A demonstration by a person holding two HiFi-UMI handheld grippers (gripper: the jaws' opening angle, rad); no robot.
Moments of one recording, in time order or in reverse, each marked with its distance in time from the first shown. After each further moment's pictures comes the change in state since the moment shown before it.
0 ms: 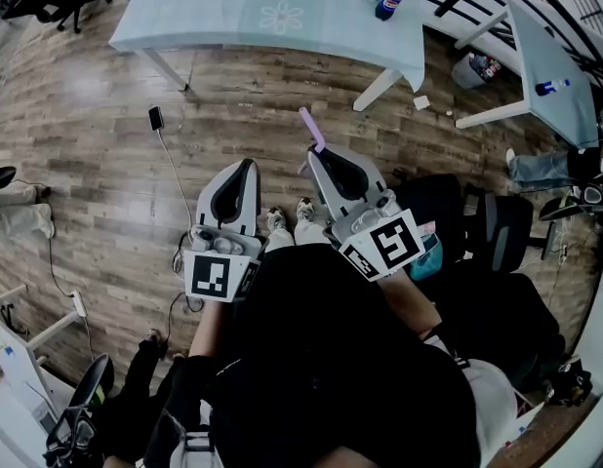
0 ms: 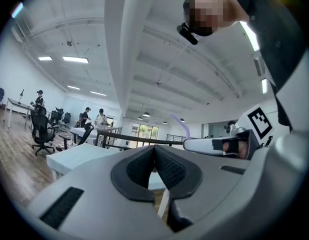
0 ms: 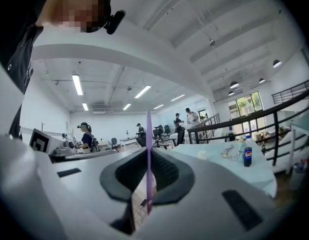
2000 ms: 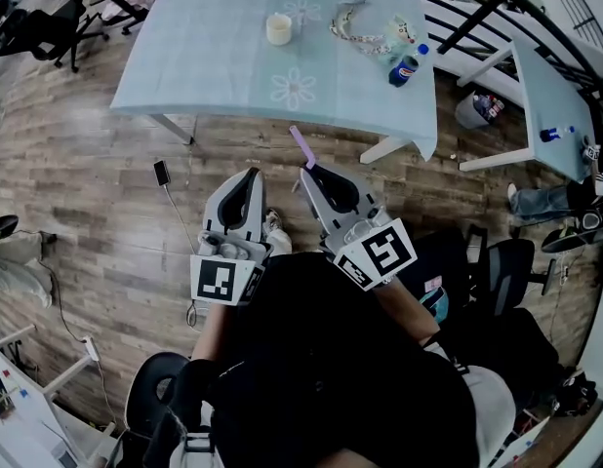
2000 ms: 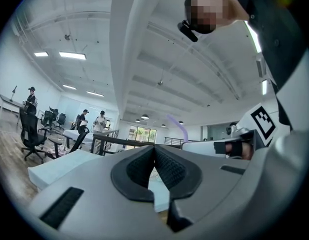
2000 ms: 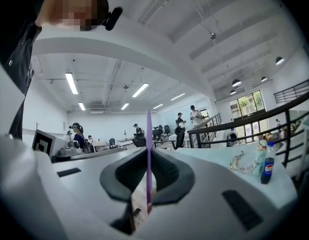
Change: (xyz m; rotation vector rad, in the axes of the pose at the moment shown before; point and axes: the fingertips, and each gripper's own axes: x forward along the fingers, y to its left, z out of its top) left arm 0.179 0.142 0.025 -0.004 -0.041 -0.048; right arm 0.198 -0.098 0.026 -0.001 -0.004 0.001
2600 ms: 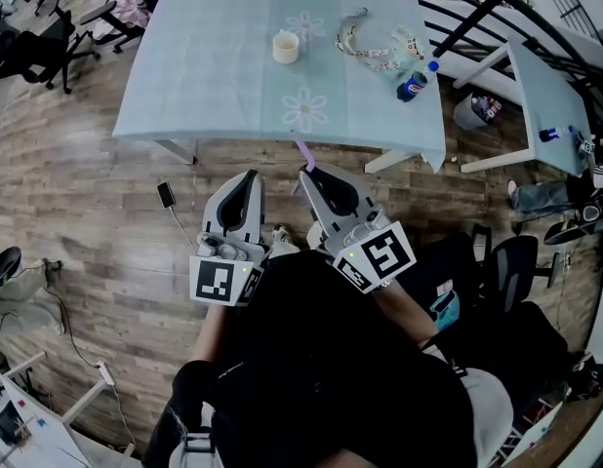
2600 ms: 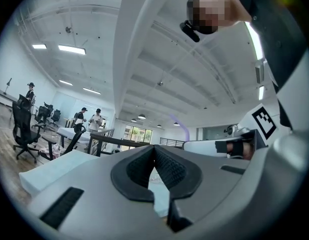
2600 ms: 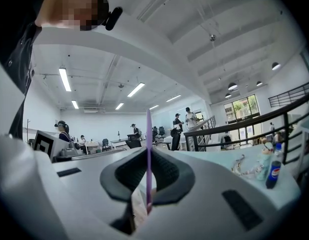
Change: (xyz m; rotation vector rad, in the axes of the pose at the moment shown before) left arm 0.037 0.094 0.016 -0.035 -0.025 -0.069; right arm 0.096 -0.002 0.006 -0.016 -0.010 -0.068
